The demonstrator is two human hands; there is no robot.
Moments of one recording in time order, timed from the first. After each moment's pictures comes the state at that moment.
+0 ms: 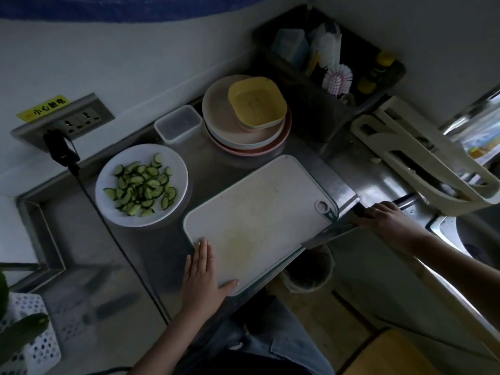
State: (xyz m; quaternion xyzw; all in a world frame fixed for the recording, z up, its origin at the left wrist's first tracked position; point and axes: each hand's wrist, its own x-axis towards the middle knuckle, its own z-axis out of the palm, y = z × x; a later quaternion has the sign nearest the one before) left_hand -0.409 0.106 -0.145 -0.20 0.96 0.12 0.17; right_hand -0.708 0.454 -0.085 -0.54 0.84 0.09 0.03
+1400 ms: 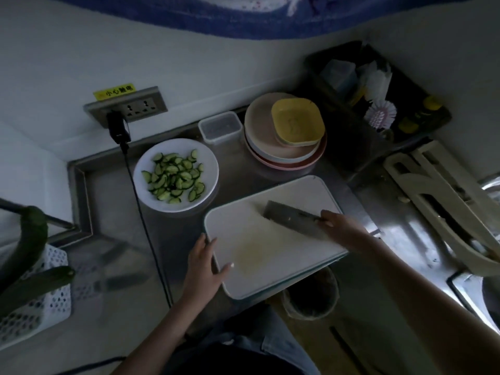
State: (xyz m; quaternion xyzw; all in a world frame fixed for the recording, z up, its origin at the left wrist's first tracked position) left_hand -0.414 0.098 -0.128 -0.34 0.88 0.34 -0.01; right_hand -0.701 0.299 -0.086 -0.29 0.91 -0.04 0.30
